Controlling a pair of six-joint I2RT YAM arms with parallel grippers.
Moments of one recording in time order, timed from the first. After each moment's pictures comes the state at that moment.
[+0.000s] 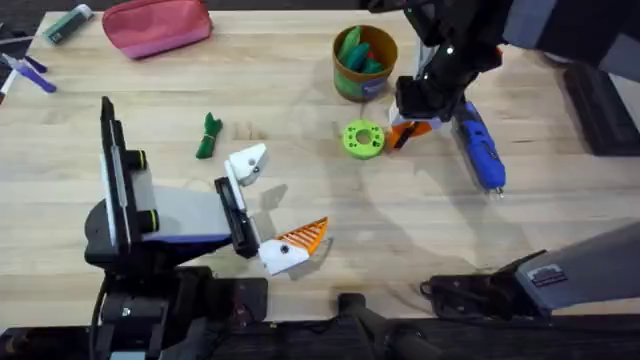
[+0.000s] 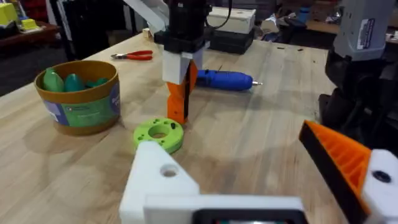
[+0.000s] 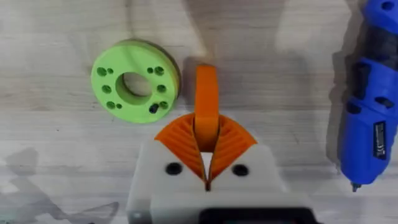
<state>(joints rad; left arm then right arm) 0.00 0.01 0.01 -0.12 1.18 0.08 0.37 1.72 1.33 -1.10 0.00 0.41</state>
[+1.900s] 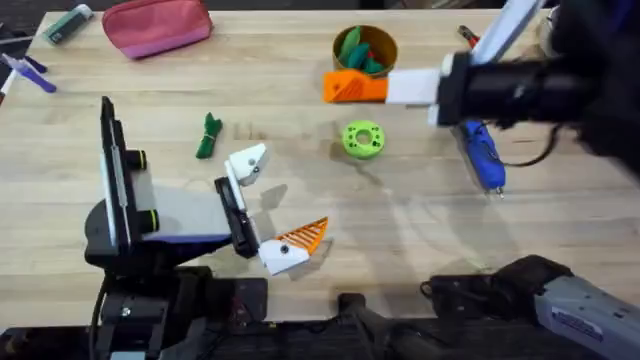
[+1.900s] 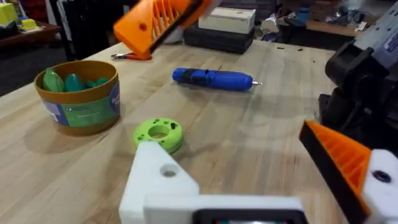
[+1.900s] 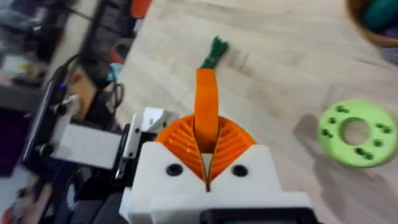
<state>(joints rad) 0.00 0.01 0.01 -0.12 1.18 0.08 0.37 1.02 0.87 -0.42 -0.65 0.44</state>
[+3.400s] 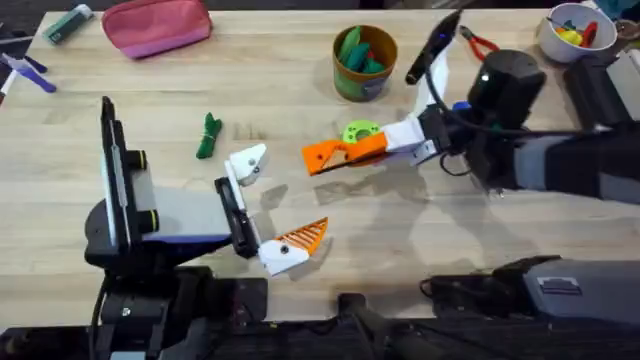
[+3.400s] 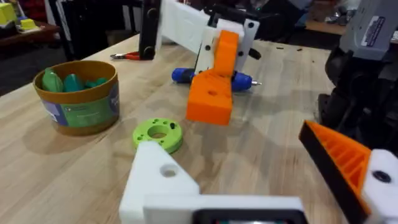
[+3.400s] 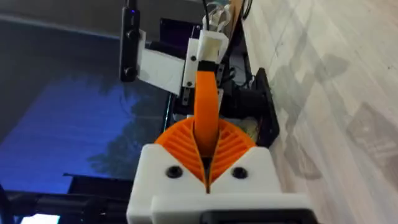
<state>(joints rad) 0.00 0.01 0.01 -0.12 1.18 0.08 0.23 1.50 0.47 0.74 -1.53 1.05</state>
